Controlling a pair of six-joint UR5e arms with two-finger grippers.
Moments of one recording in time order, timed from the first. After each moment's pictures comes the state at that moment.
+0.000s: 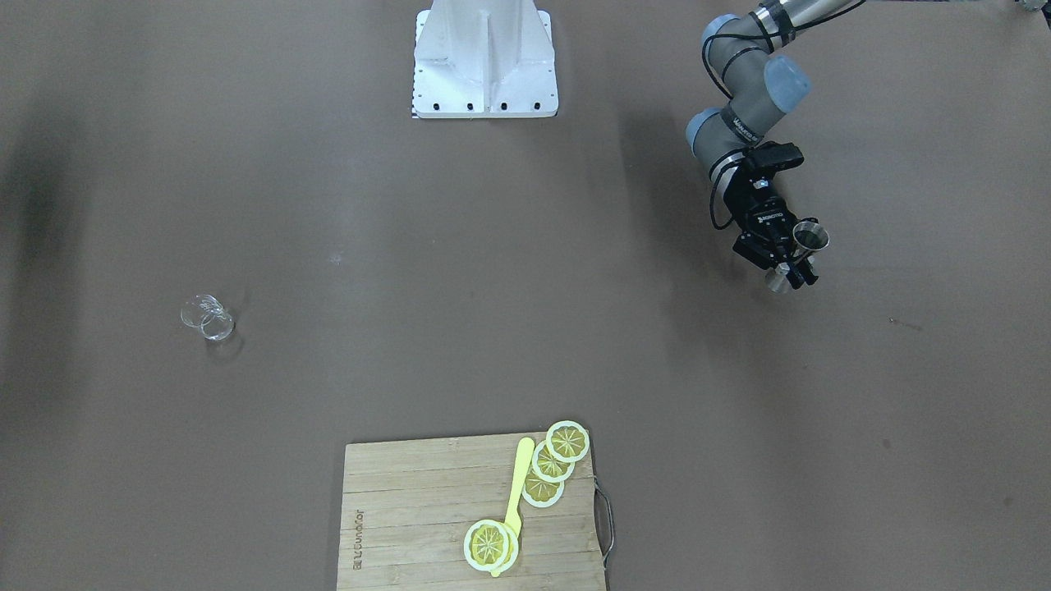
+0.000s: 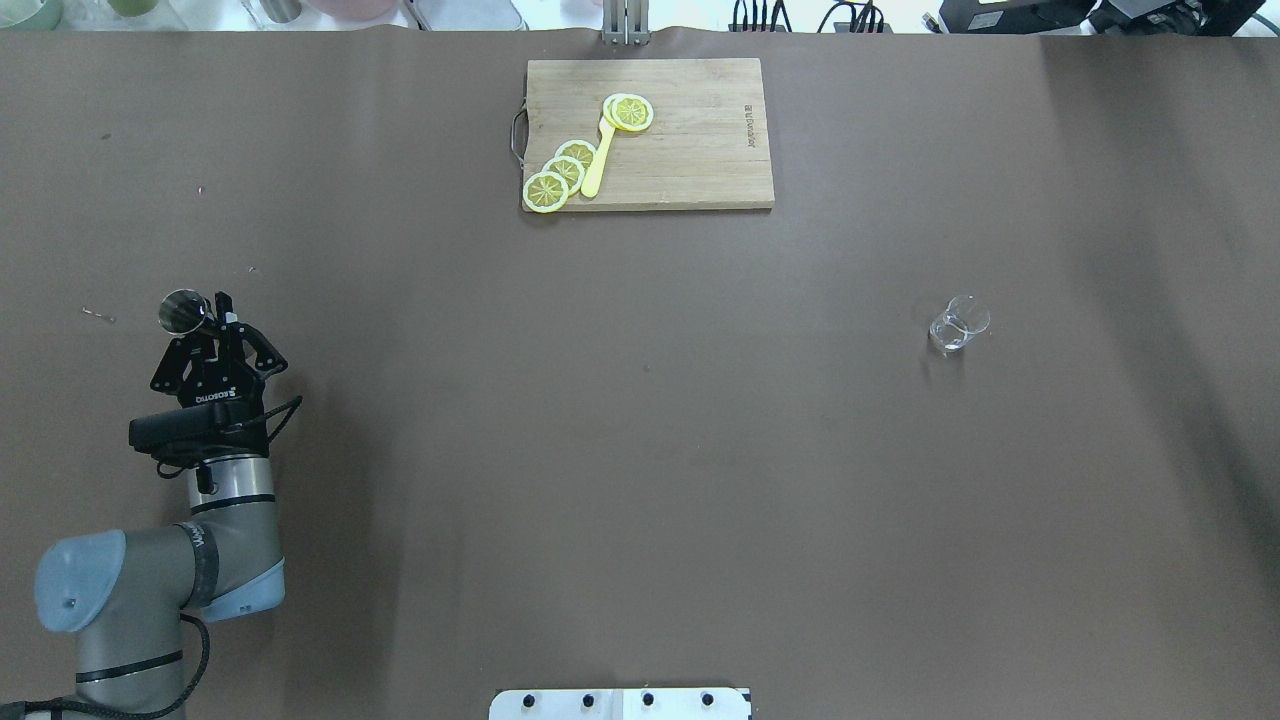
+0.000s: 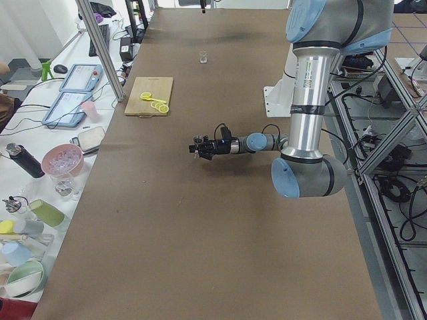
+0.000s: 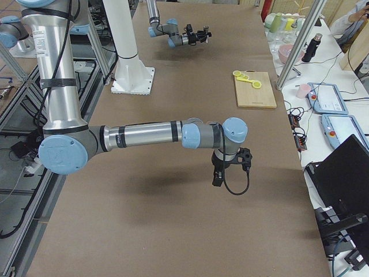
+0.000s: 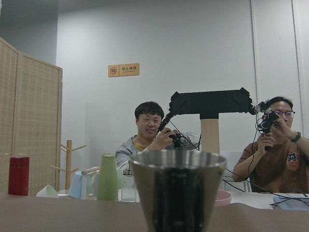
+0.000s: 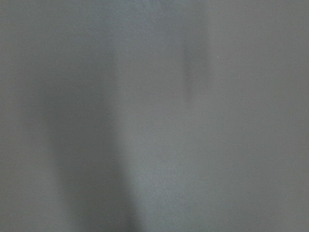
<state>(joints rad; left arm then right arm) -0.26 -1.68 -1.63 -1.20 -0.08 -2.53 1.46 -1.48 1.61 -1.72 2.31 0.15</state>
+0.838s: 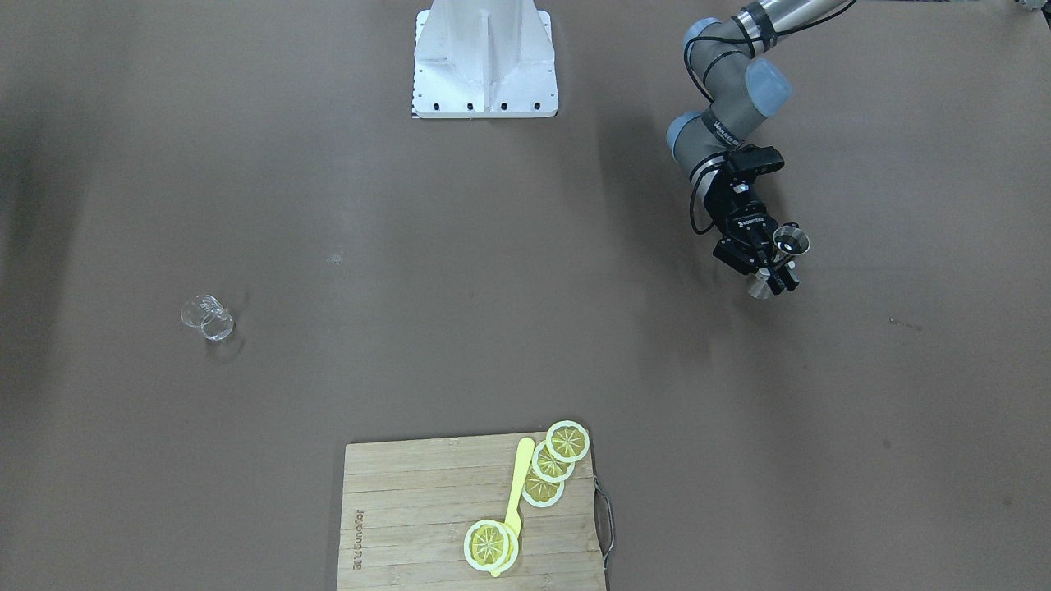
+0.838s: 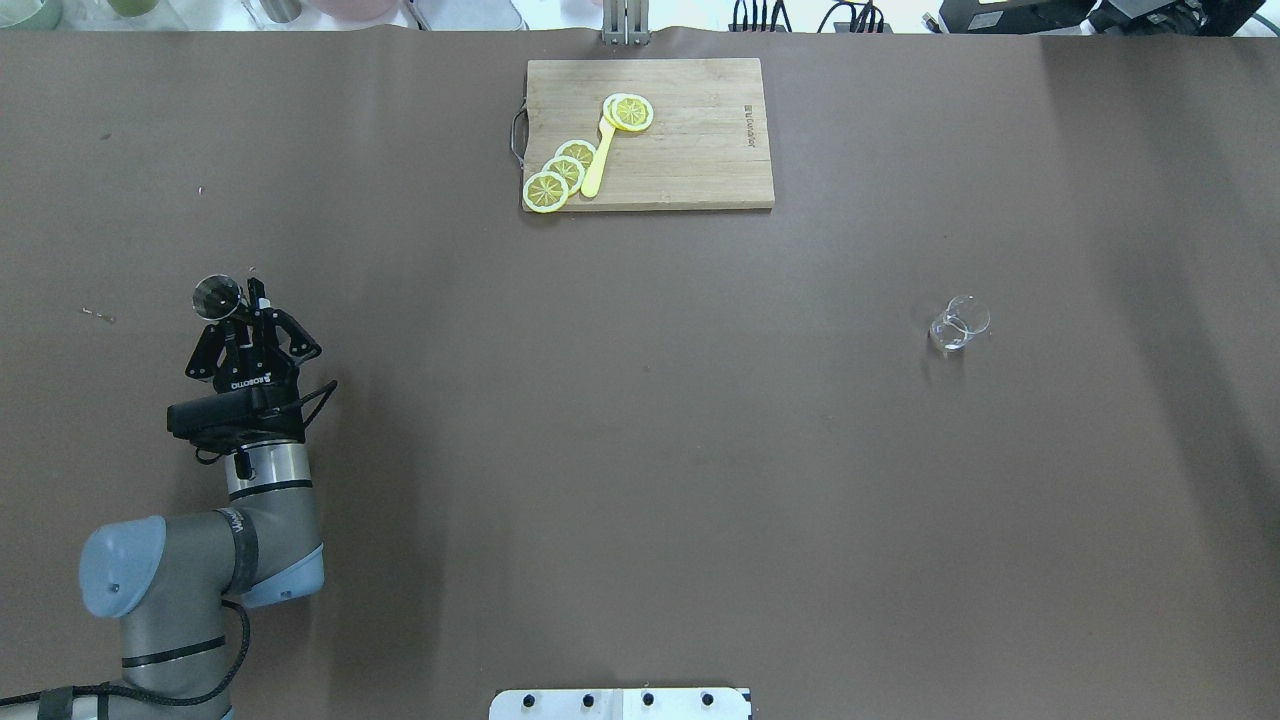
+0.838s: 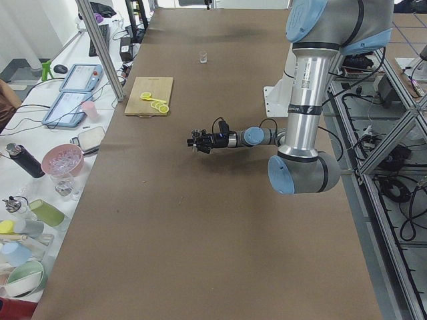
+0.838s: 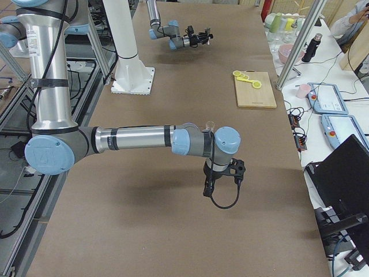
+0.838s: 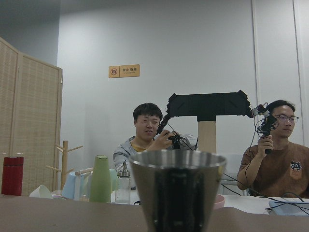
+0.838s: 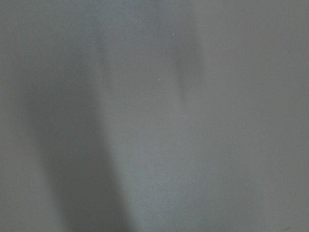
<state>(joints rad) -0.27 -1.76 -1.63 -1.17 -0.08 -2.51 1.52 -1.54 1.63 -1.74 2.30 0.15</state>
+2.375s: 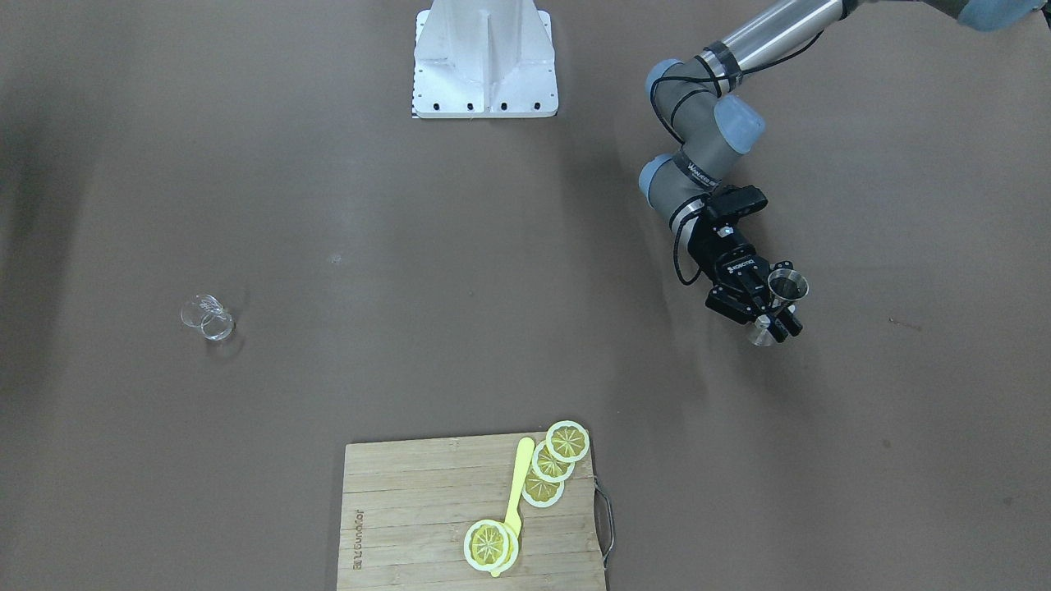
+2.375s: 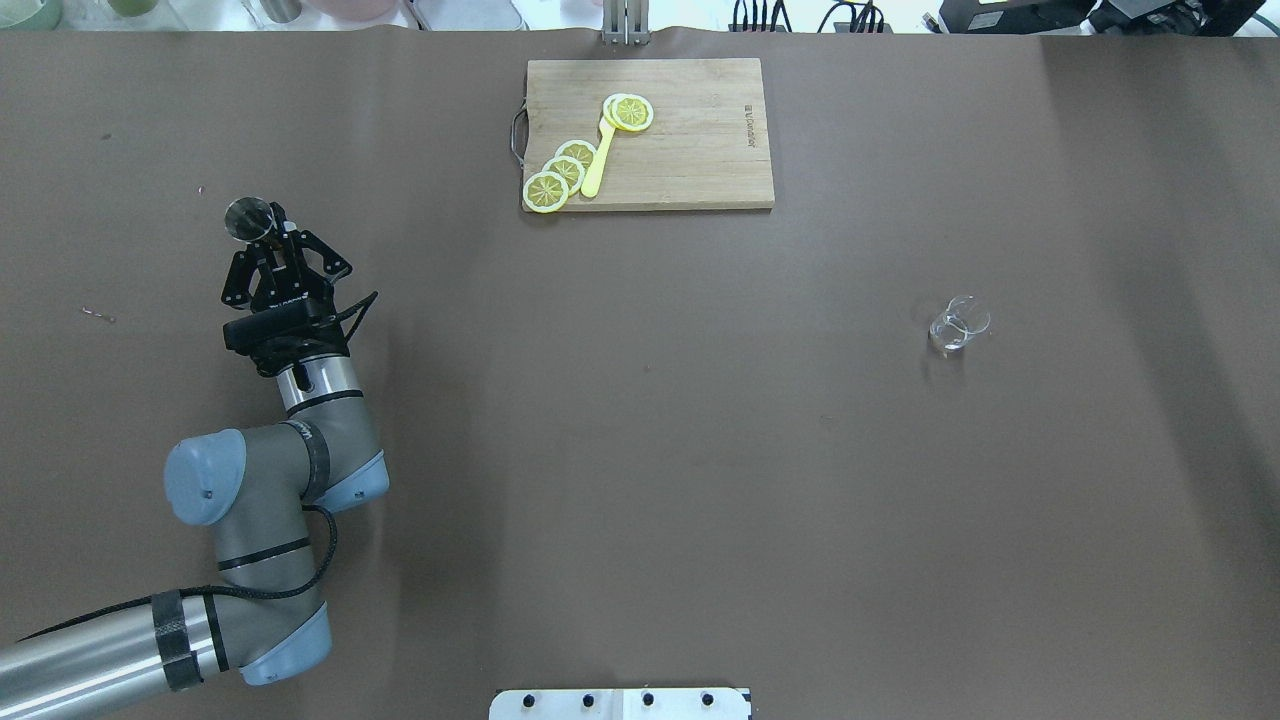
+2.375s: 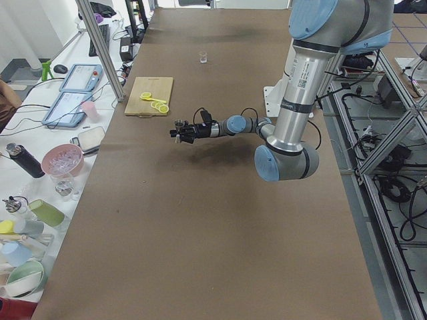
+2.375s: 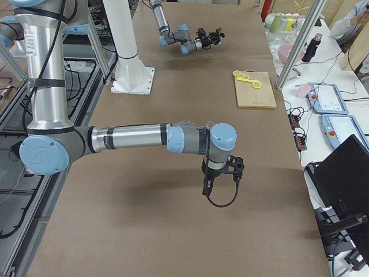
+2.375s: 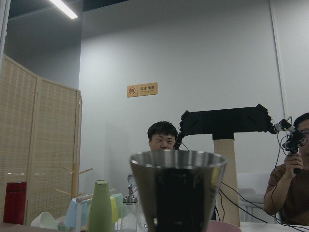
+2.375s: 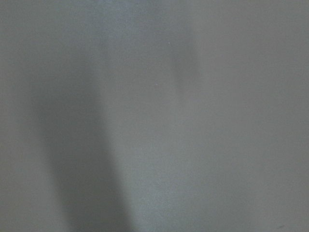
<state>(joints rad) -0.40 -1.96 -1.48 -1.09 -0.11 -2.49 1.54 -1.56 1.68 -1.73 2.30 0.15</state>
